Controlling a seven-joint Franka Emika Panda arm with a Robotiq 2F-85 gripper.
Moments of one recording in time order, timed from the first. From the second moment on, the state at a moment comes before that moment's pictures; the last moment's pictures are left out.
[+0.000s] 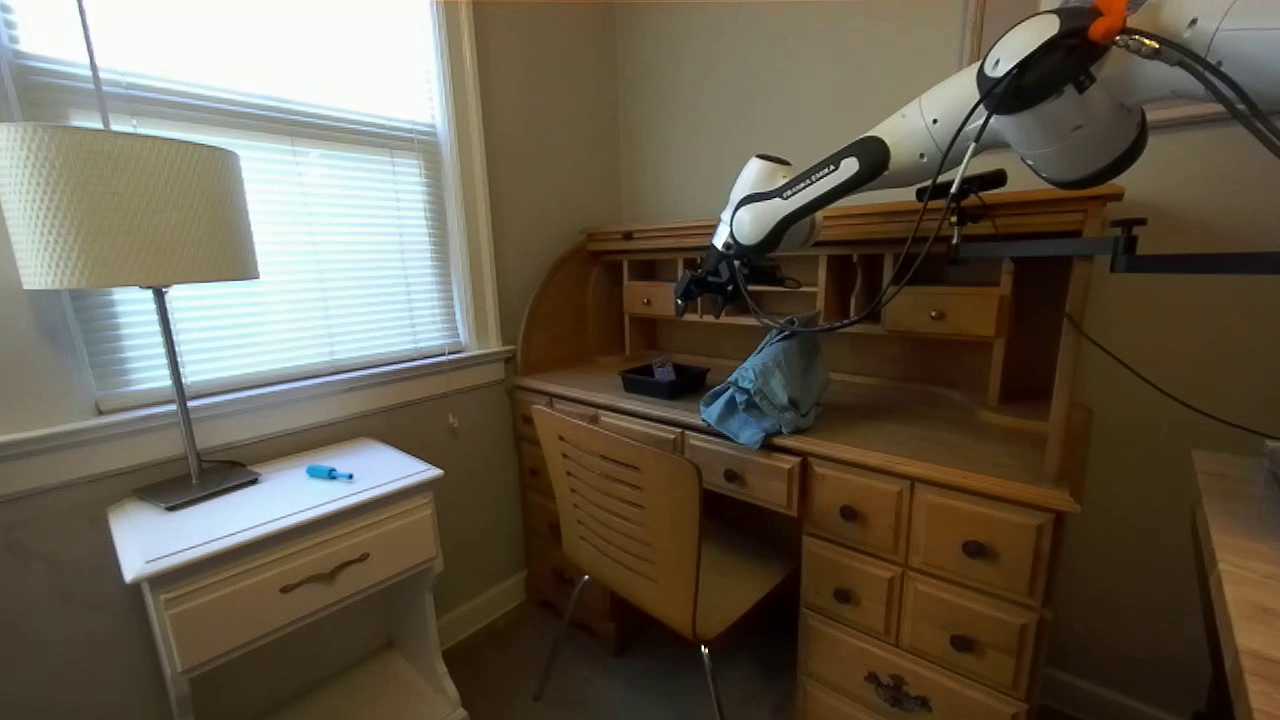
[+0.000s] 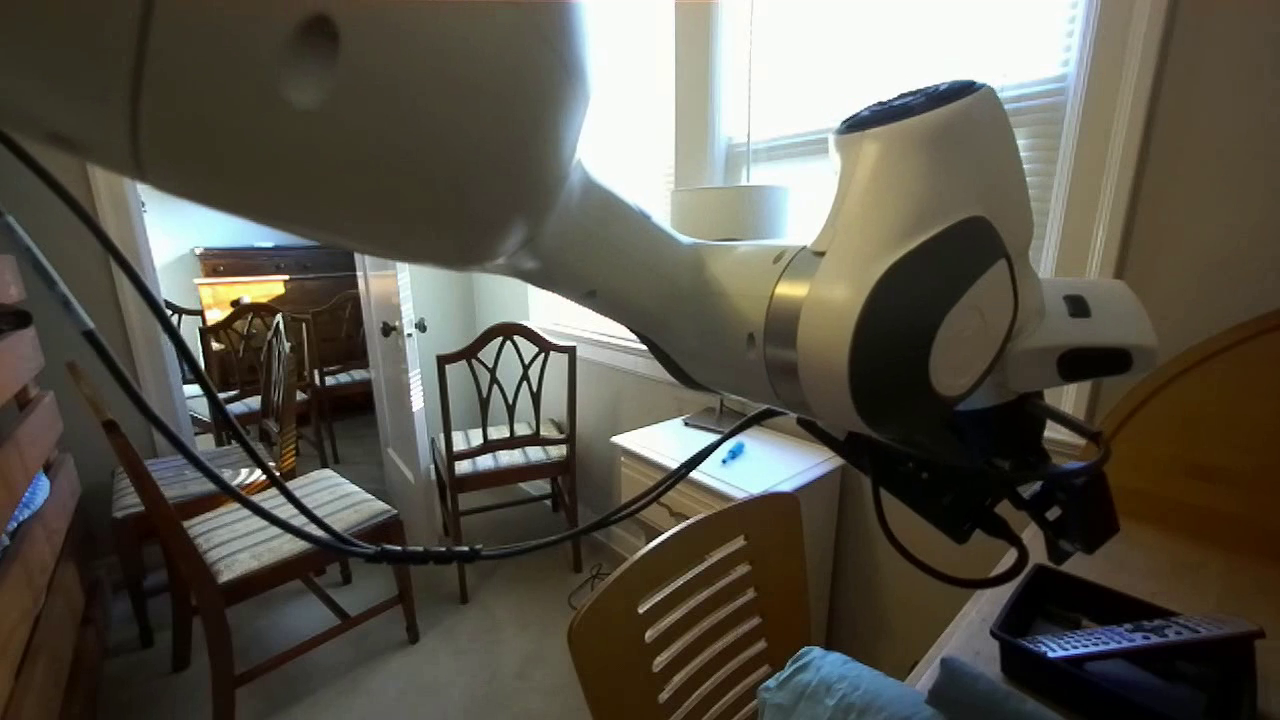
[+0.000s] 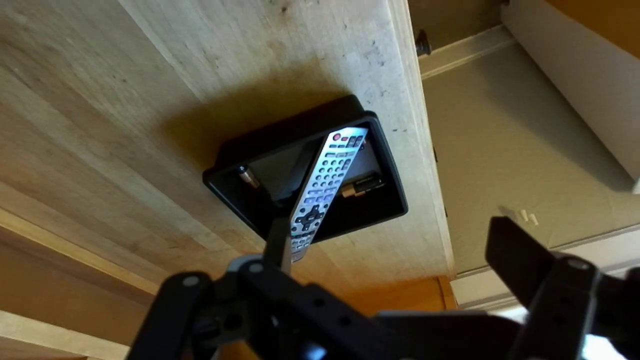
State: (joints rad) arm -0.61 1.22 0.59 -0.91 -0.67 2.59 0.31
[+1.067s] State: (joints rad) arm -0.45 1.35 0.51 -0.56 -0.41 2.19 -0.09
